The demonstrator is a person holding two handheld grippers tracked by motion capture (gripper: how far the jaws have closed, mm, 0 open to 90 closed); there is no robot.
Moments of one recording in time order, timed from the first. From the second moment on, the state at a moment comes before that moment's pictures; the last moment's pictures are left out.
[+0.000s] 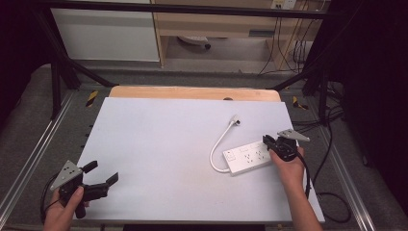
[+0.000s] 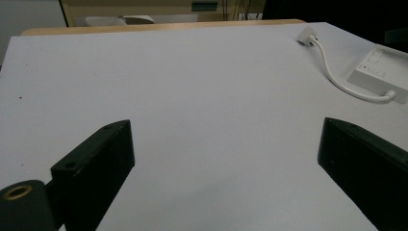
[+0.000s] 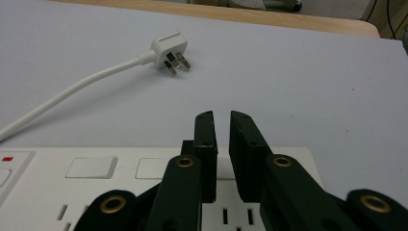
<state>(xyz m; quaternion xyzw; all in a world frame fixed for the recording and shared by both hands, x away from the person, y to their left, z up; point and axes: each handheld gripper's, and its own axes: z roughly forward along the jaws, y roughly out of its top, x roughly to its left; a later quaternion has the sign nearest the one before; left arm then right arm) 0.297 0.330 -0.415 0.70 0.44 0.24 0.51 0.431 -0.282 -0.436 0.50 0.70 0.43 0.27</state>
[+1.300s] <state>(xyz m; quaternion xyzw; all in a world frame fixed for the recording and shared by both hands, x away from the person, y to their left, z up) 0.297 0.330 -0.415 0.70 0.44 0.24 0.50 0.427 -0.281 -0.451 0.51 0.69 0.44 0.27</state>
